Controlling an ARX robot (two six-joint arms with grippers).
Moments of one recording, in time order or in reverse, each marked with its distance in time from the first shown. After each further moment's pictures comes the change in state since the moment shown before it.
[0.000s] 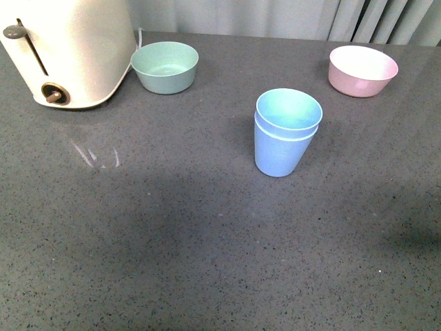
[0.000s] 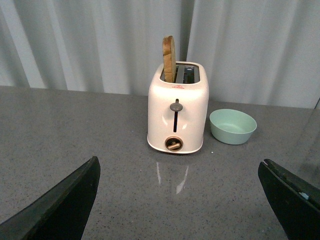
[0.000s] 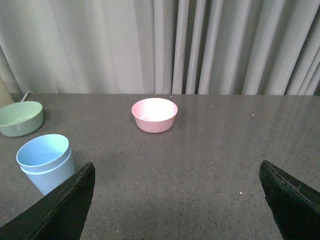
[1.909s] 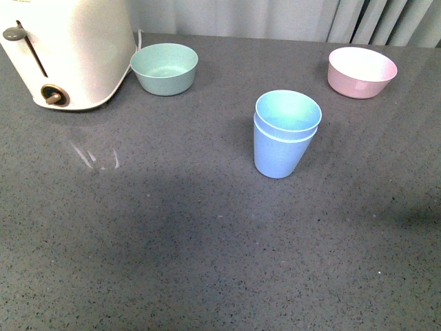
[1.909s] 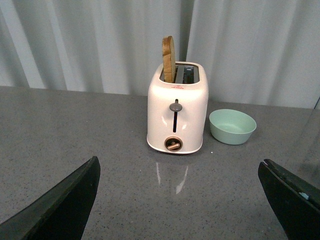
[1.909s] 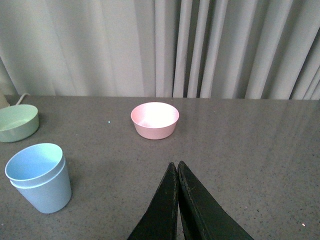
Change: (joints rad) left arm 0.000 0.000 0.000 0.000 0.000 0.000; right arm 0.000 0.439 -0.001 0.442 0.000 -0.002
